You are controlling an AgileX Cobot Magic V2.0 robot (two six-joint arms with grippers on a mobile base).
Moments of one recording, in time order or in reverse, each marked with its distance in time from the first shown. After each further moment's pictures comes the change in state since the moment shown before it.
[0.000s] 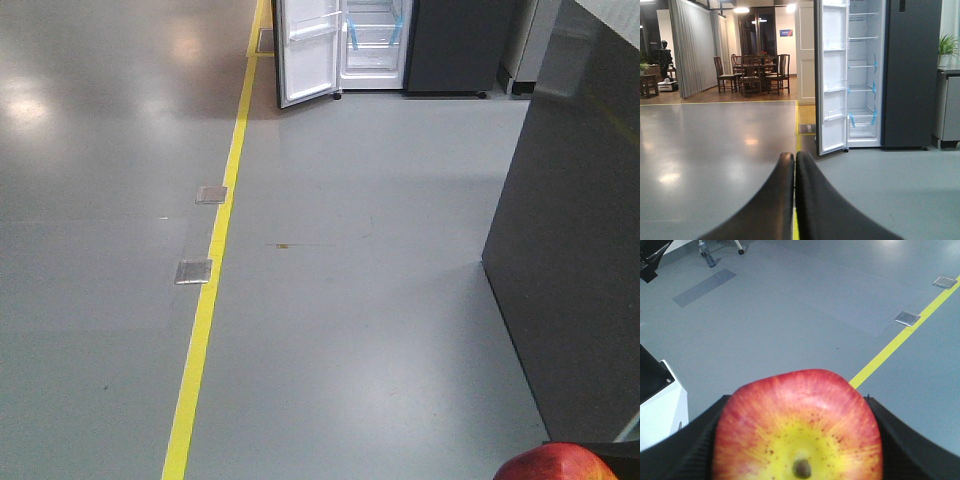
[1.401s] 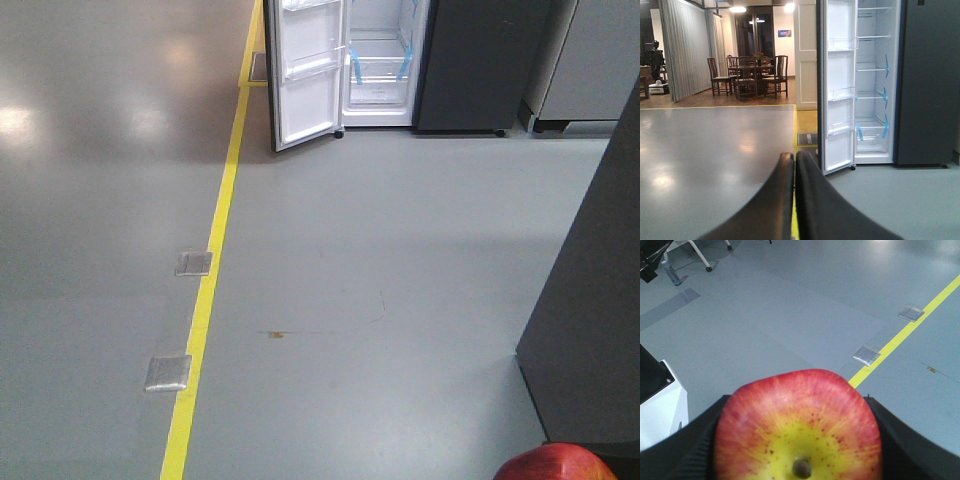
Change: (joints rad) left arm 0.000 0.000 0.000 0.000 0.000 0.000; right arm 0.000 0.000 0.000 0.000 0.000 0.000
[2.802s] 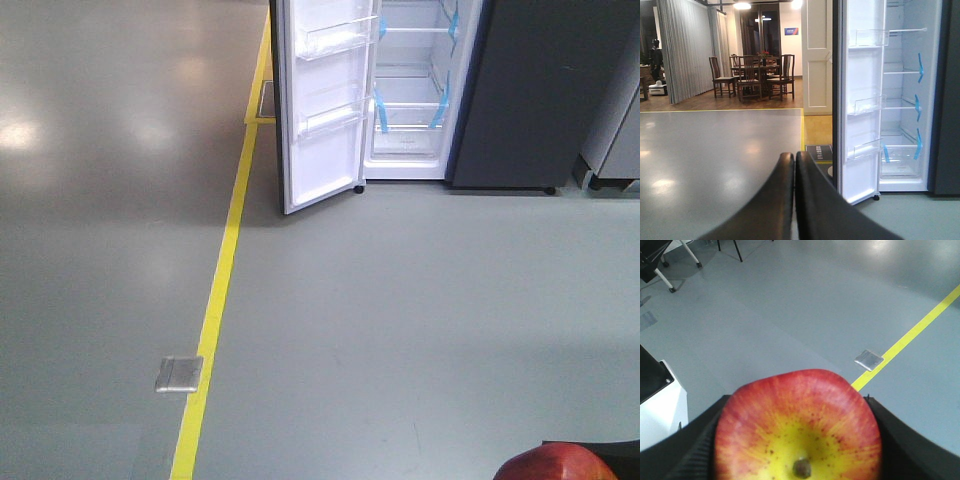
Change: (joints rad) left arm 0.000 0.000 0.000 0.000 0.000 0.000; right arm 0.000 0.000 0.000 0.000 0.001 0.000
